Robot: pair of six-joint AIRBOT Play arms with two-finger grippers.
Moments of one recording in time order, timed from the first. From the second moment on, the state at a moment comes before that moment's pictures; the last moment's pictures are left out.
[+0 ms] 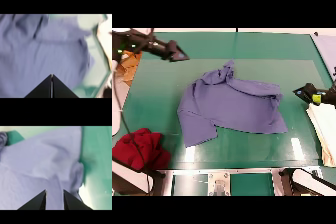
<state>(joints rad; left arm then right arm) 0.08 -1.75 1.96 0.69 -1.54 -1.22 -0.57 -1.16 0.90 -0.76 1.06 1.15</state>
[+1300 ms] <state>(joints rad) 0.21 -1.64 1.03 0.82 -1.14 -1.01 -0.68 -1.08 0.67 -0.87 1.11 1.17</state>
